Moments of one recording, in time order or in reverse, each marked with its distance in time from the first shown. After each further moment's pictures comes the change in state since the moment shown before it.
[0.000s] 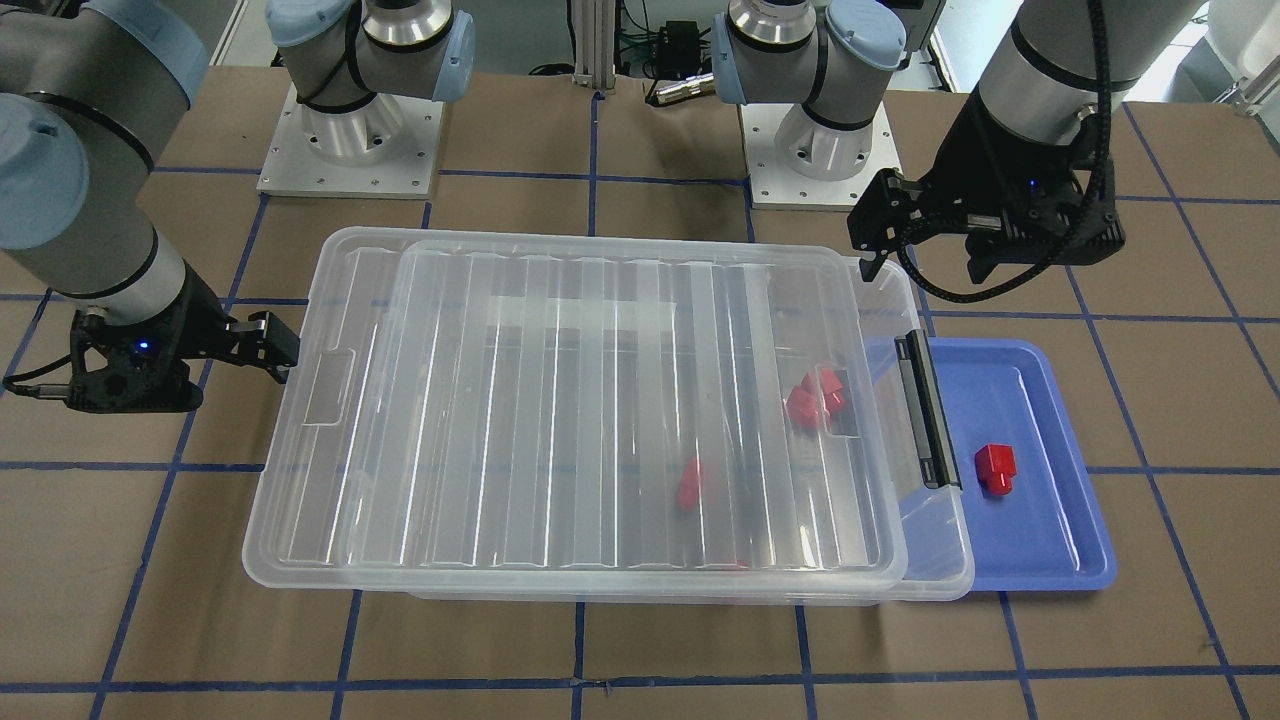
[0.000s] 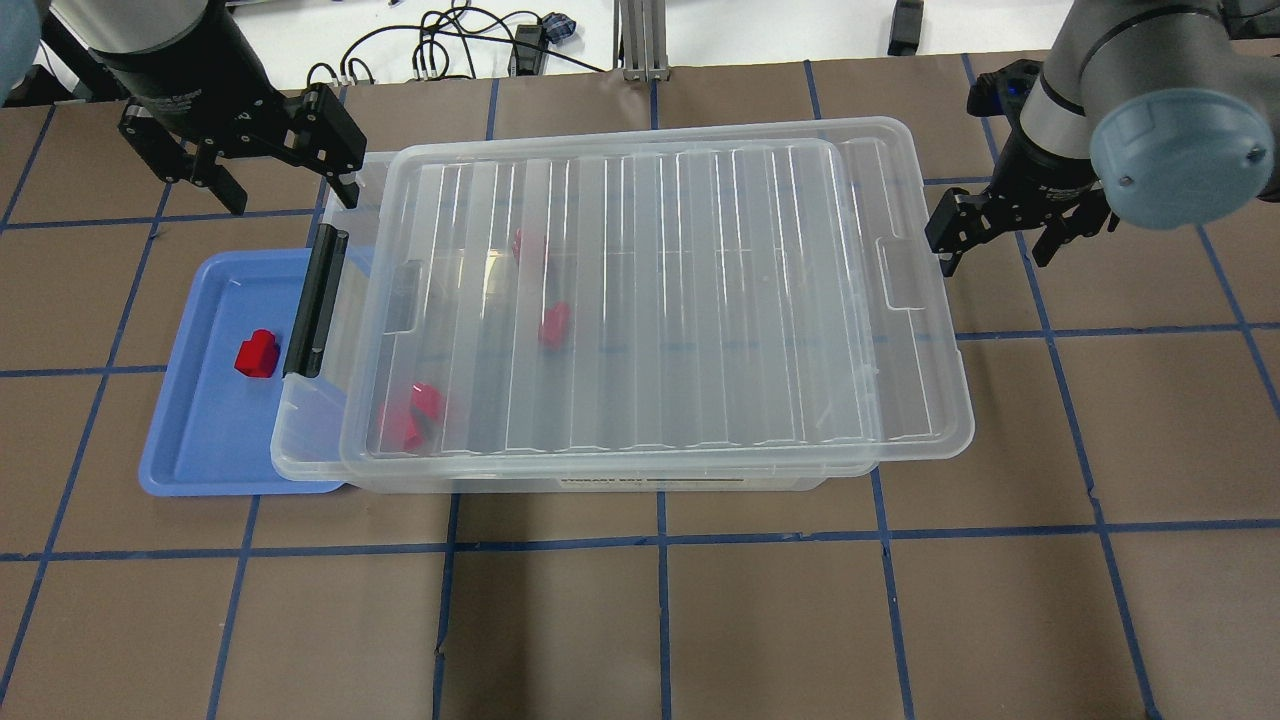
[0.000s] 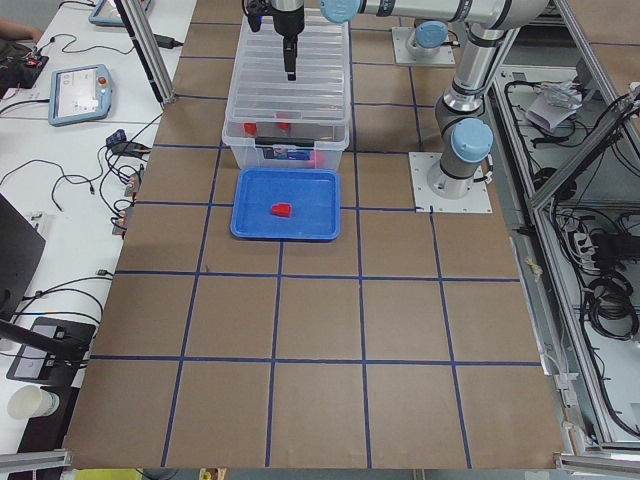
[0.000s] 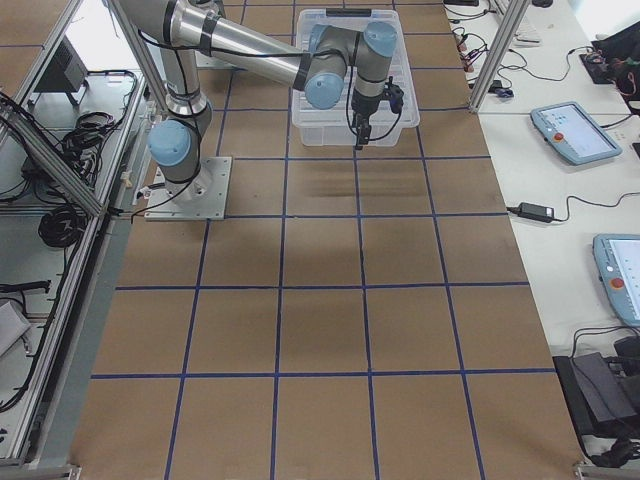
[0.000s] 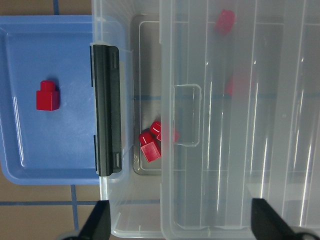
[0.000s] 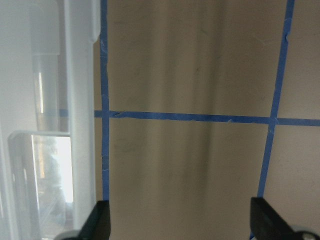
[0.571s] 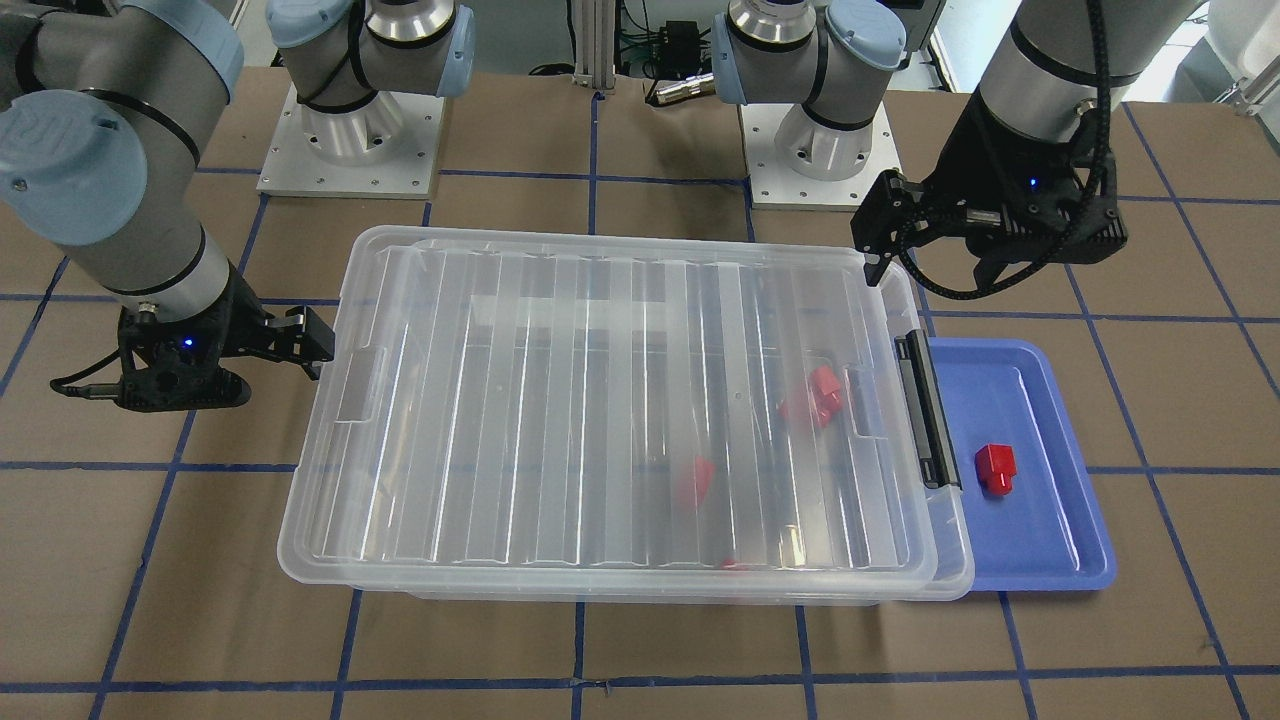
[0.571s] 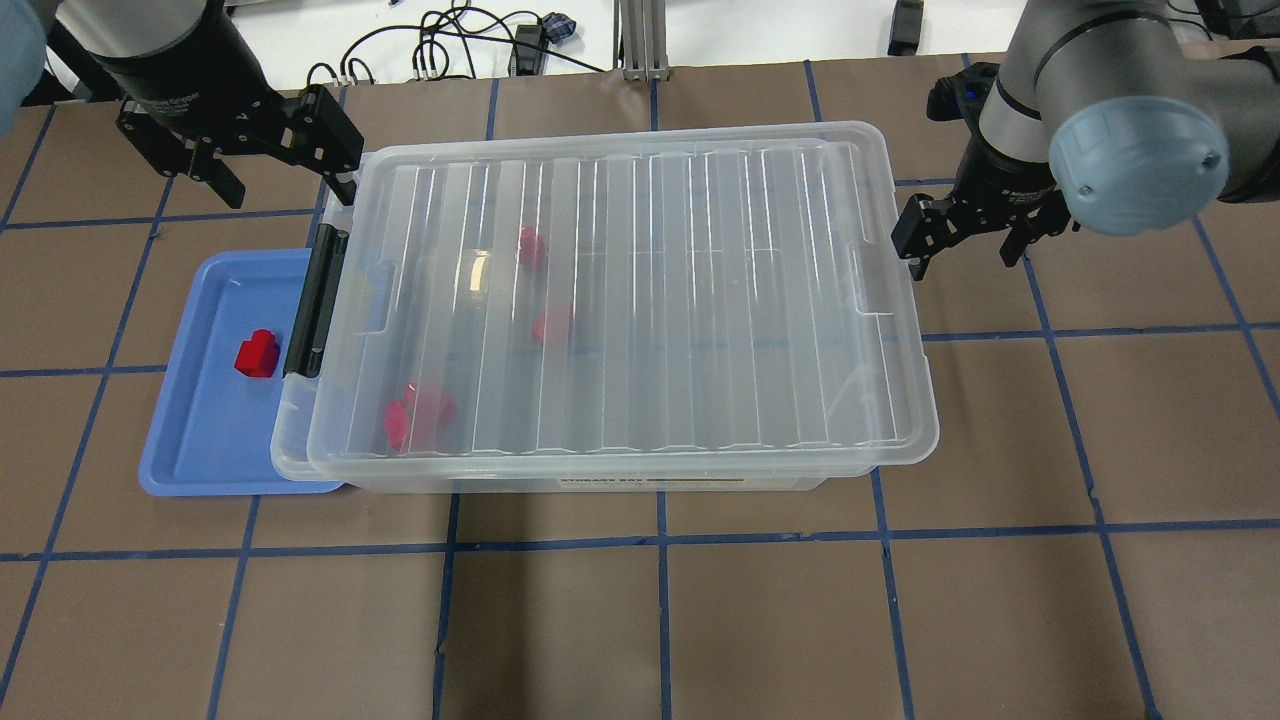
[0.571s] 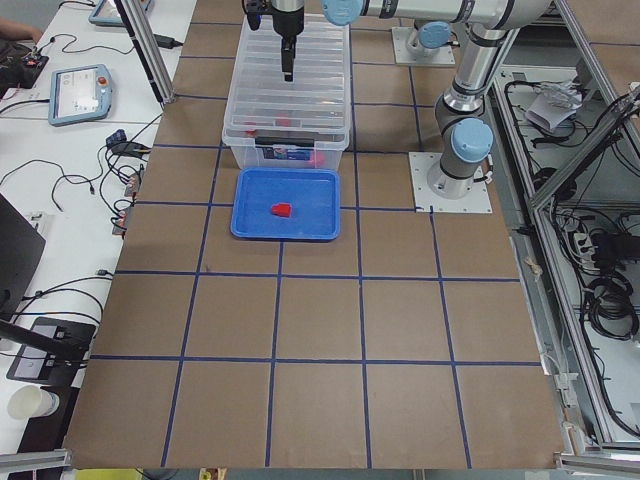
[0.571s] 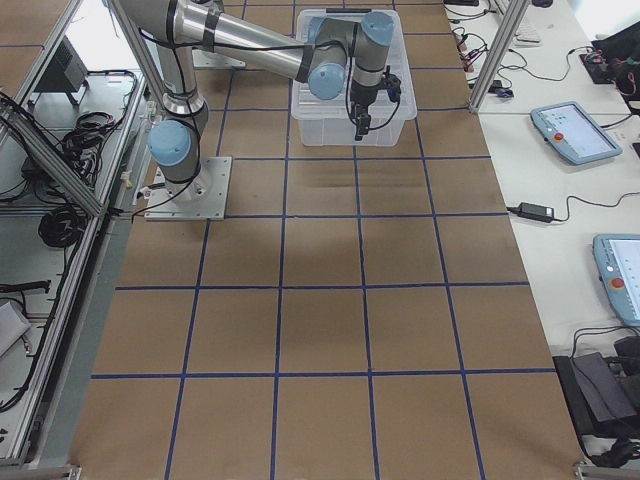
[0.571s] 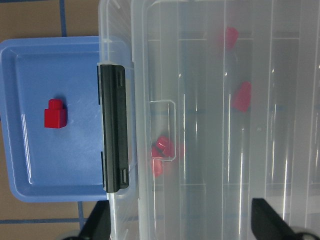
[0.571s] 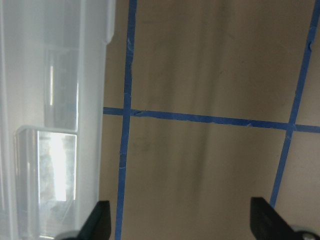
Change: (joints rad) left arm 0.002 0.007 -0.018 0.039 0.003 0.028; right arm 0.042 0.003 -0.007 0.000 0.000 0.000
